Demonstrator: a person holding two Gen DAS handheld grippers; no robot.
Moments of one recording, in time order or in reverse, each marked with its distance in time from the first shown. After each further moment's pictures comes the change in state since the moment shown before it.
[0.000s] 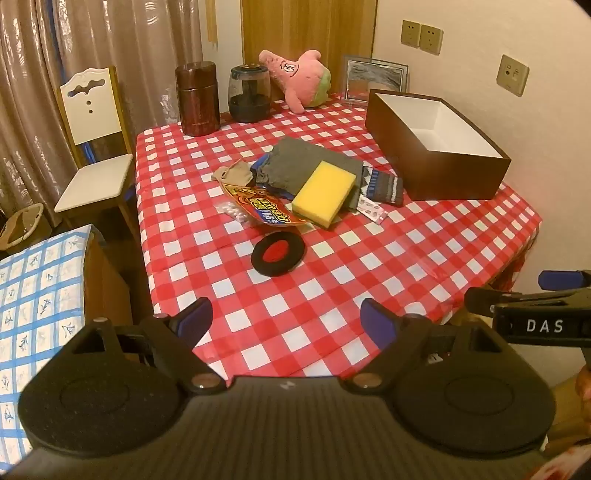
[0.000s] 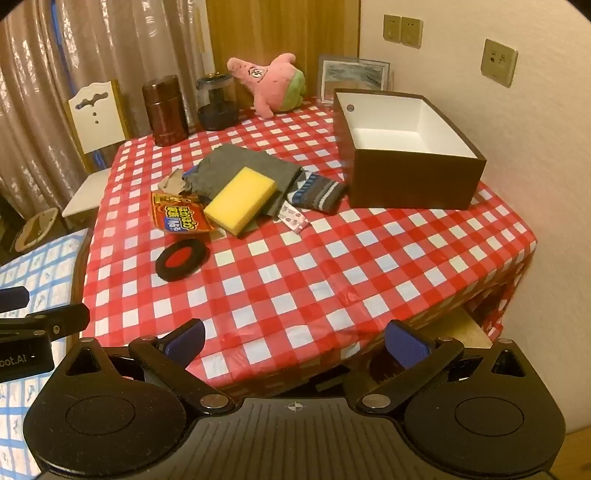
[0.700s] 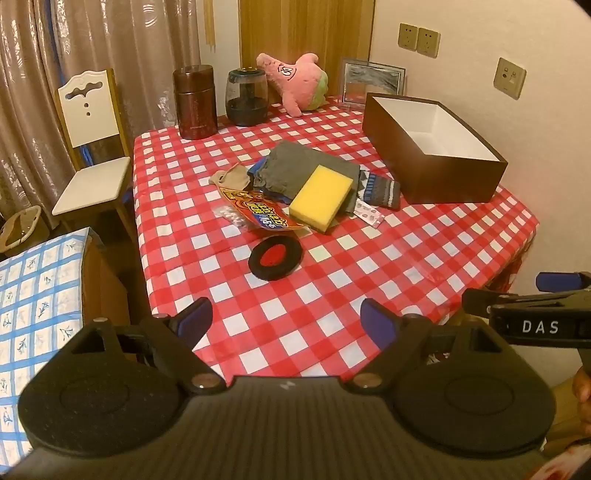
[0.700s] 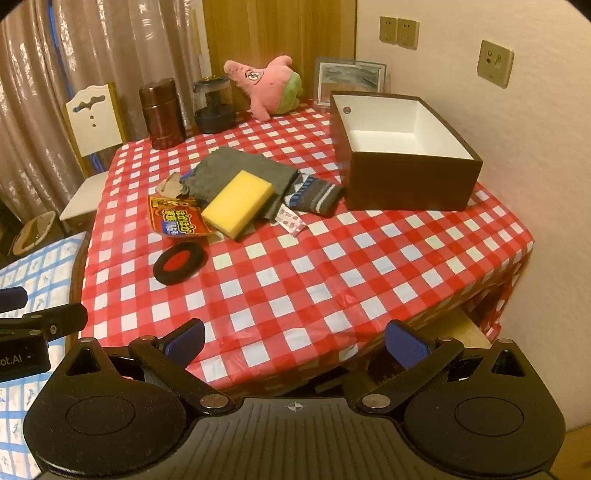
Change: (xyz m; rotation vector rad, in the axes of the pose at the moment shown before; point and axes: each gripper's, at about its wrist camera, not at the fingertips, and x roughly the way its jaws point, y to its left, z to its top) left arm 0.000 0.000 0.000 -0.001 -0.004 -0.007; right arm -0.001 0.000 0.001 0.002 -0.005 0.001
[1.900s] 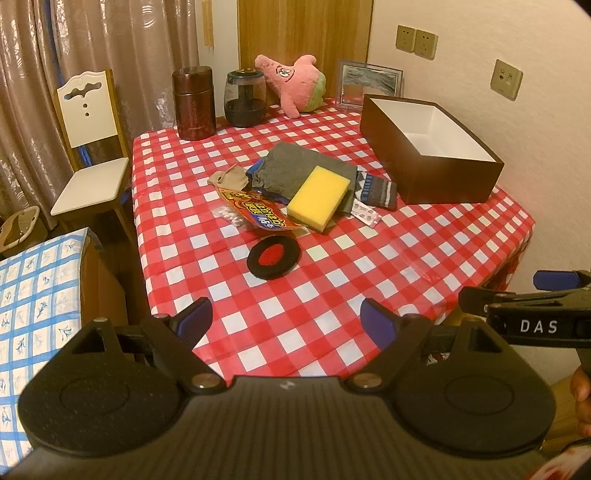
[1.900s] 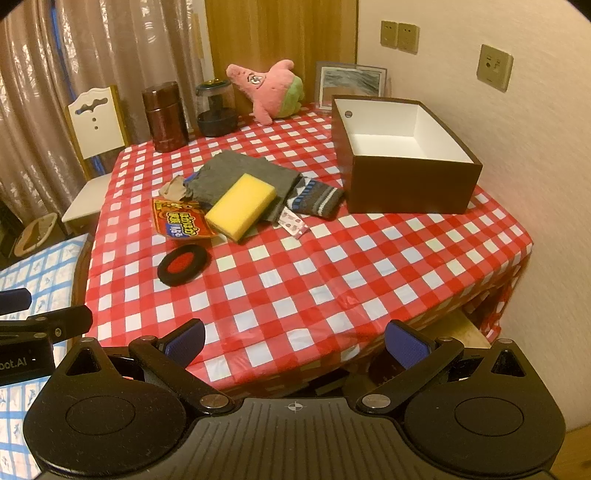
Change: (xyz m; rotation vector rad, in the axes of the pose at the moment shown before) left arm -0.002 -0.002 0.006 -0.002 -0.004 -0.003; right arm -0.006 -0.001 0.004 -0.004 -0.007 0.000
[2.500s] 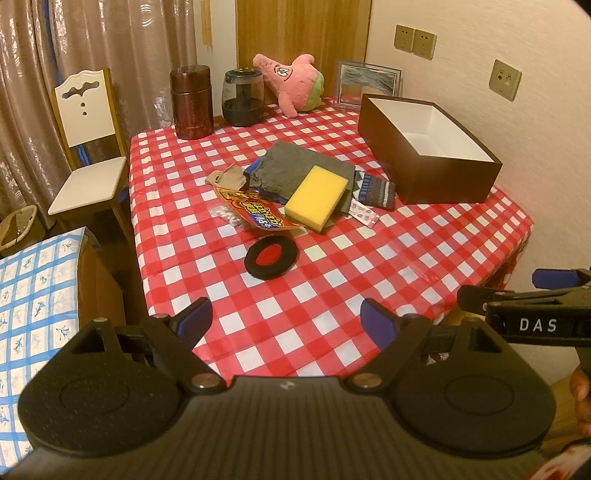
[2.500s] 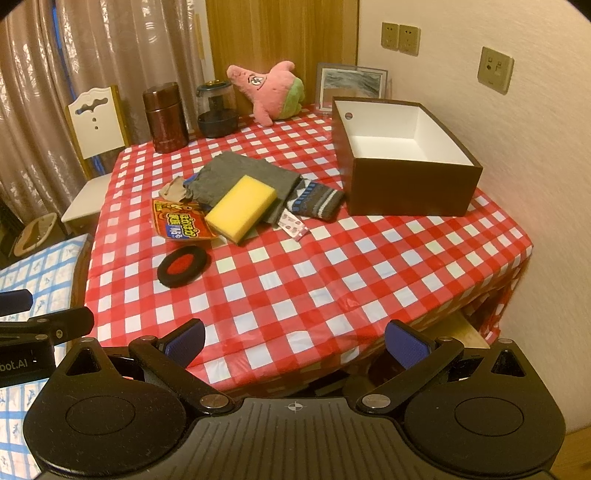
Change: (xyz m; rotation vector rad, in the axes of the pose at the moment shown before) left arm 0.000 -0.006 0.004 -0.001 0.001 -0.005; right arm -0.001 0.003 -0.002 -0.002 -0.004 0.000
